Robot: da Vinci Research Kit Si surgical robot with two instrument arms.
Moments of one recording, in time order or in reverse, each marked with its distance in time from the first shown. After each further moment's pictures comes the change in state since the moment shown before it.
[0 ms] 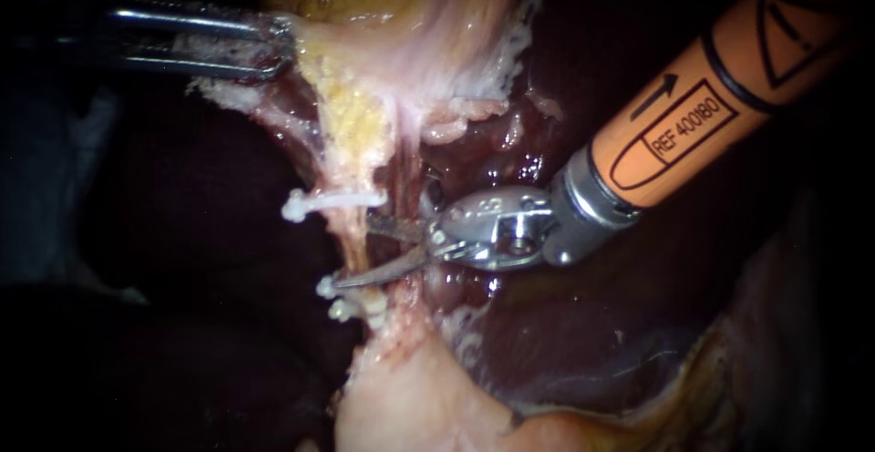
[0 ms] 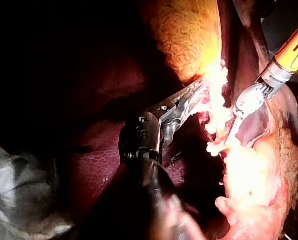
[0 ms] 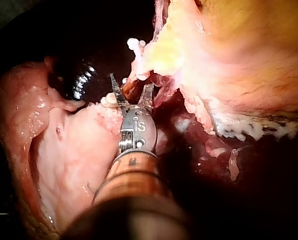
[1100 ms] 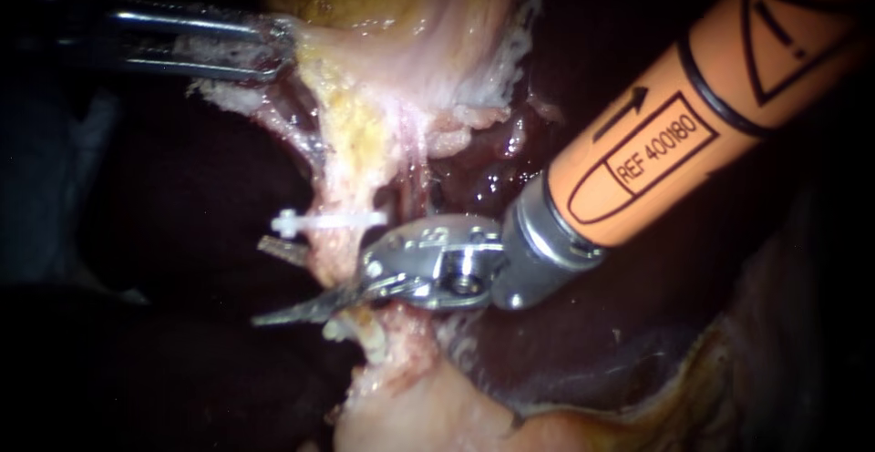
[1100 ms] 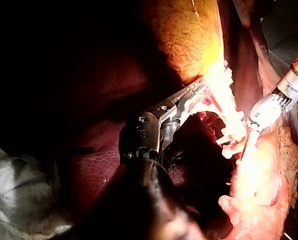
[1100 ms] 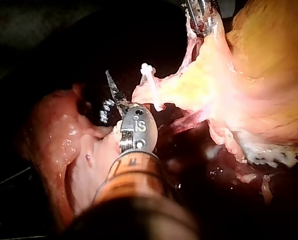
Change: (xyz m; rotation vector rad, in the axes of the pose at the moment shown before) right arm 0.008 -0.007 0.002 0.042 0.145 0.008; left arm 0.000 0.000 0.000 0.001 0.000 0.000
